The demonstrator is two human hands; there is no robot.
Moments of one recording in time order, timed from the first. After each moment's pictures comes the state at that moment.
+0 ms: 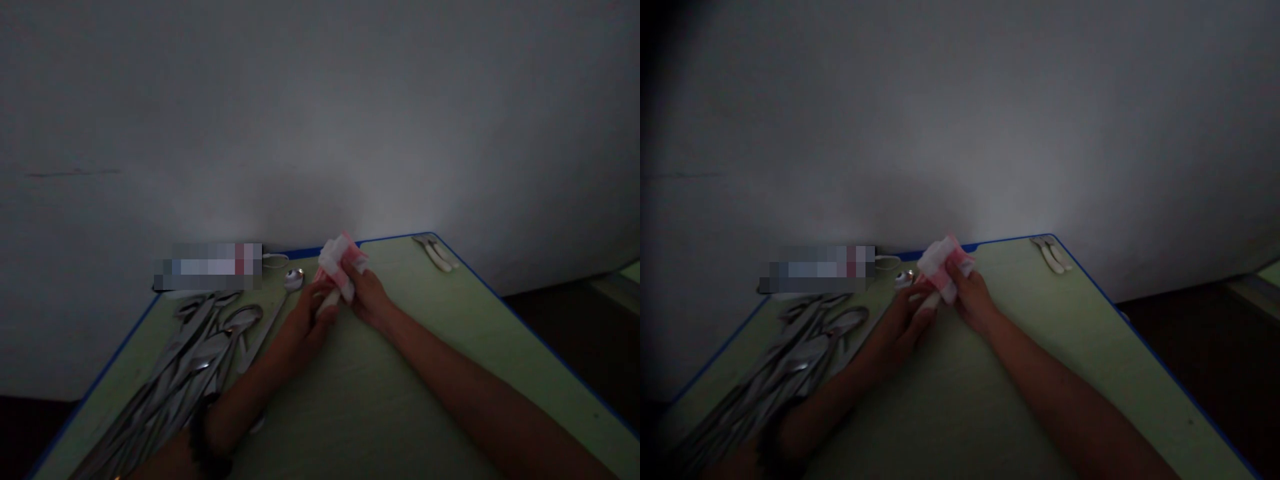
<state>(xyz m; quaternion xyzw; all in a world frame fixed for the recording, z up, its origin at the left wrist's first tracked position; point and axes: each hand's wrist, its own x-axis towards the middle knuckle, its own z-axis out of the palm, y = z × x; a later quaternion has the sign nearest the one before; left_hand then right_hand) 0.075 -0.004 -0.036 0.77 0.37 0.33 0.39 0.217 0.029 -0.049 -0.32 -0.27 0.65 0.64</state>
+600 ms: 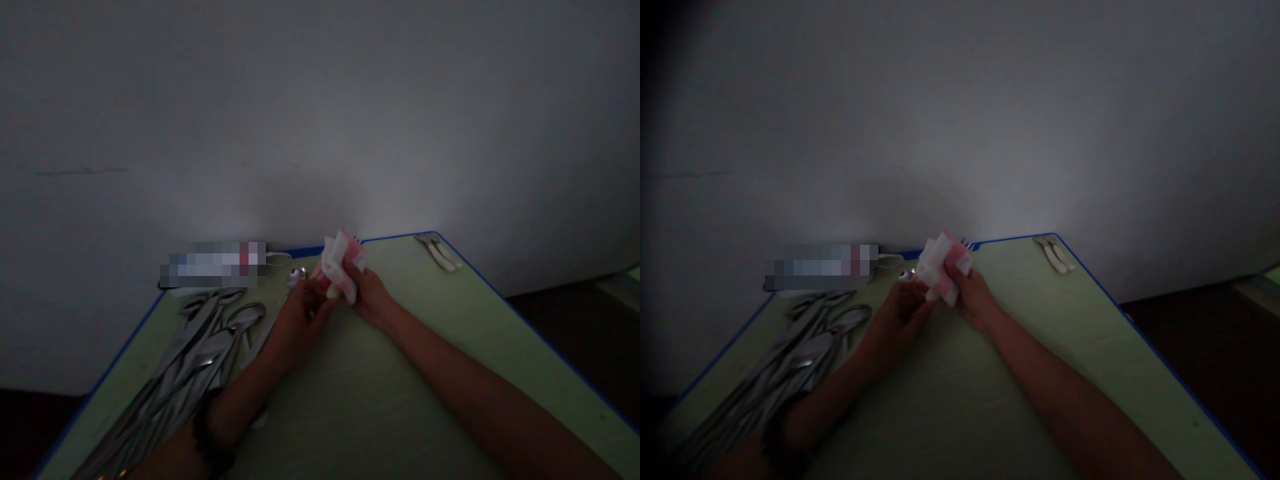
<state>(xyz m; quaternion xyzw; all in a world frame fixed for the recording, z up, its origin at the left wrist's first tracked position) 0.071 0.002 -0.040 0.76 0.43 0.36 0.34 0.220 0.027 -0.049 -0.30 -0.27 0.67 0.62</state>
